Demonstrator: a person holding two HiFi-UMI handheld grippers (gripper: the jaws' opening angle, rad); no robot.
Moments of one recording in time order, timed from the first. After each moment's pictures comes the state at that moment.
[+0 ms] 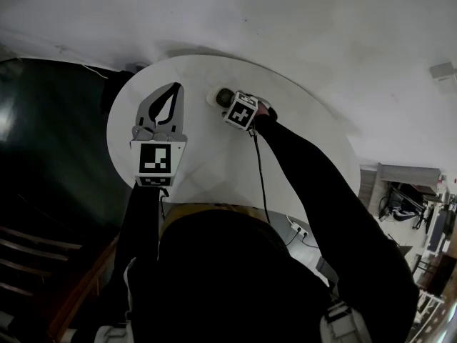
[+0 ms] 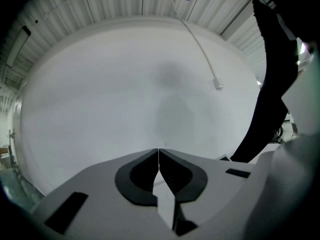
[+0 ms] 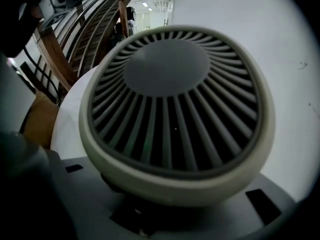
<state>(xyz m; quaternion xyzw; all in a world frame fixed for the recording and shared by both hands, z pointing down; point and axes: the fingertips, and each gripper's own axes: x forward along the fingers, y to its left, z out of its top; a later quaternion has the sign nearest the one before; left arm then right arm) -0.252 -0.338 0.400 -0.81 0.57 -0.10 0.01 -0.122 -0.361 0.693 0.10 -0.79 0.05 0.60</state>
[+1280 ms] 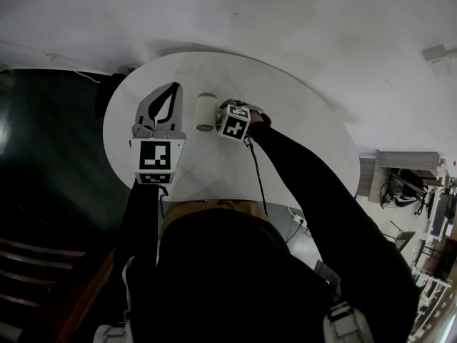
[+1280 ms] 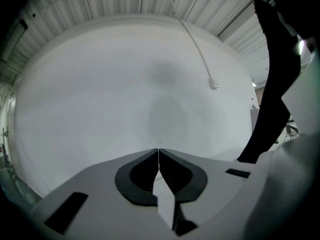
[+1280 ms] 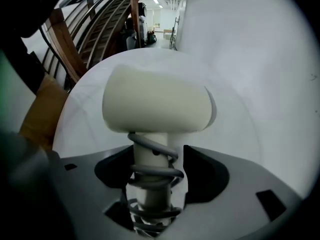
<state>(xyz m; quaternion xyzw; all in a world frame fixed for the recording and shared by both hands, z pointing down) -0.242 -0.334 0.415 -0.83 0.55 -0.11 0.00 -0.121 -0.306 0.709 0.06 -0.79 0.02 0.61</state>
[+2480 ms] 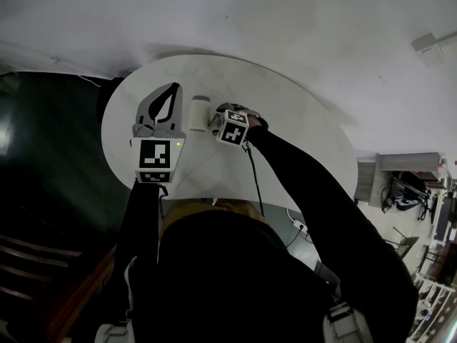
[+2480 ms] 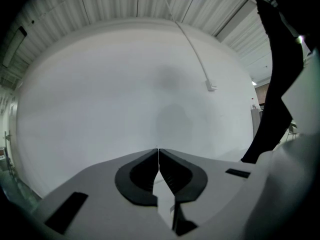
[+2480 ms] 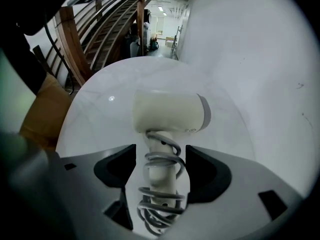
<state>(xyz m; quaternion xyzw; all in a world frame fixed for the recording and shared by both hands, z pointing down) -0.219 -0.319 0.399 -0.83 0.55 -0.10 0.02 -0.116 -0.291 0.692 0.07 -0.81 -0.01 0.58</state>
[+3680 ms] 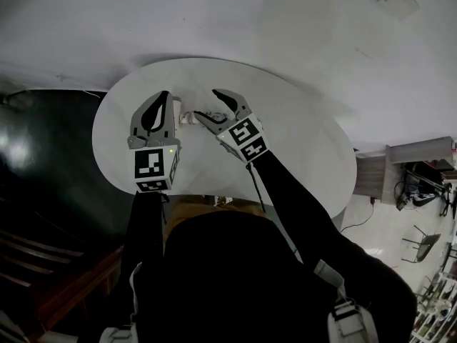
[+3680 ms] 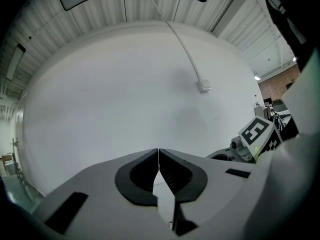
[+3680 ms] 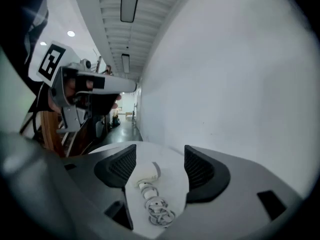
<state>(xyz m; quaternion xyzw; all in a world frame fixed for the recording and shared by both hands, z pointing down) -0.115 -0.287 0.375 -0.80 0.58 -0.10 0.04 -0.051 -0.299 0.480 0.31 -0.94 0.04 0.15</state>
